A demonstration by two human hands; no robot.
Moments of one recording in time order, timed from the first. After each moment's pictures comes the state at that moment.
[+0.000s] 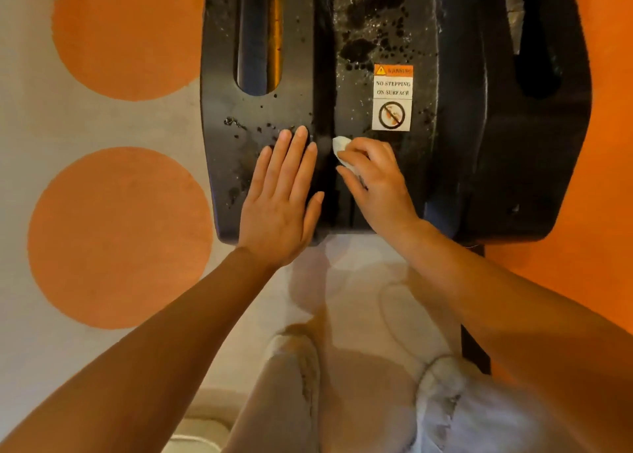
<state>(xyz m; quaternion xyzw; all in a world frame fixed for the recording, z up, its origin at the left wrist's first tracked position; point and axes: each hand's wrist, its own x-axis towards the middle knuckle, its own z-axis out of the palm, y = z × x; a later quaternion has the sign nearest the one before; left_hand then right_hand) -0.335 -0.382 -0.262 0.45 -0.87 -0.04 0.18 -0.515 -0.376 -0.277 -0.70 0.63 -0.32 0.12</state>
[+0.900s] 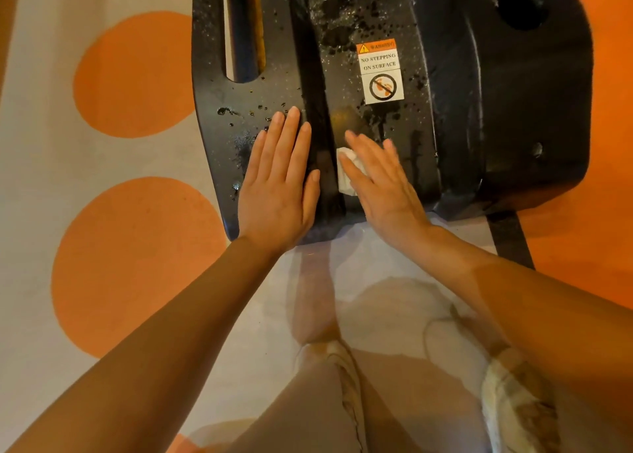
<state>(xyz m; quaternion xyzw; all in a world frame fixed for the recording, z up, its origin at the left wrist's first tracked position) -0.322 -0.388 -0.274 0.40 -0.89 0.02 0.22 -0.505 -0.330 -0.321 -0.75 0.63 -0.21 0.00</state>
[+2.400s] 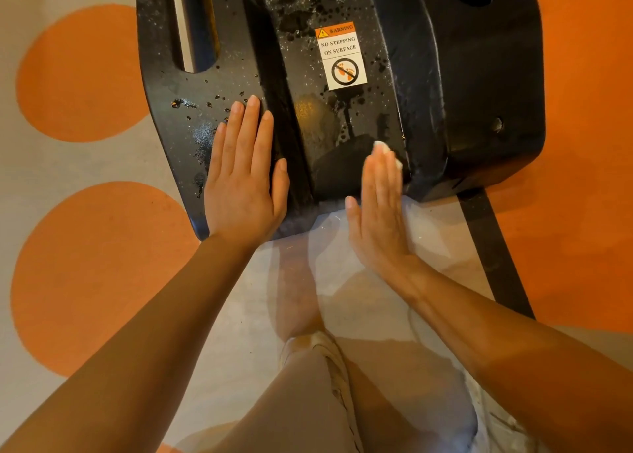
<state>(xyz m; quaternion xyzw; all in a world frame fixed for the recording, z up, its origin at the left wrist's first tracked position) -0.323 -0.386 -0.279 0.41 -0.88 0.03 0.24 -0.490 -0.276 -0.339 -0.59 0.77 -0.24 0.06</state>
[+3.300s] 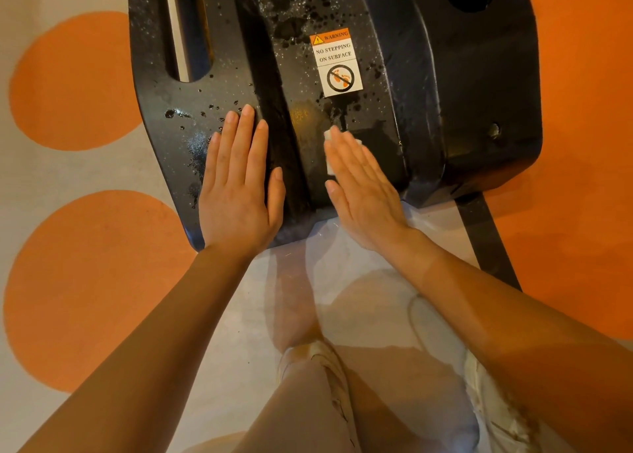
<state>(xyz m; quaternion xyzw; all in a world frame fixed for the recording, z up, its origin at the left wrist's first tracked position) -0.322 -0.386 -0.279 0.41 -0.88 0.02 0.25 -0.507 -0.313 -0.319 -0.69 0.70 -0.19 0.05</state>
